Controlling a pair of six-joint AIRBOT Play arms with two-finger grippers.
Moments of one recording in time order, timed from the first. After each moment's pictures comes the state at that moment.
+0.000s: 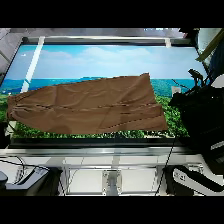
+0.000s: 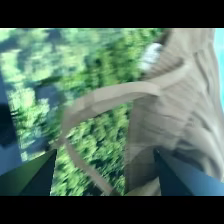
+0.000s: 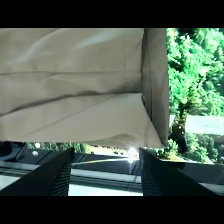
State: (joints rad) left arm 1.19 -1.07 0.52 0.61 -0.68 -1.25; right arm -0.23 -1.18 1.17 -1.25 1.42 1.44
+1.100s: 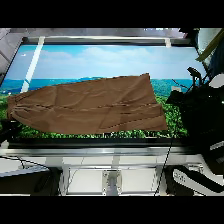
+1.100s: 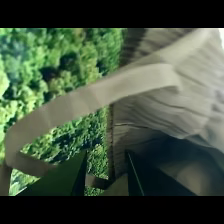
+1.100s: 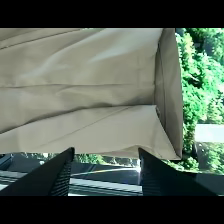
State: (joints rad) left arm 1.17 -1.45 0.69 0.44 -0.95 -1.00; right arm -0.19 -1.18 1.17 -1.23 1.38 1.49
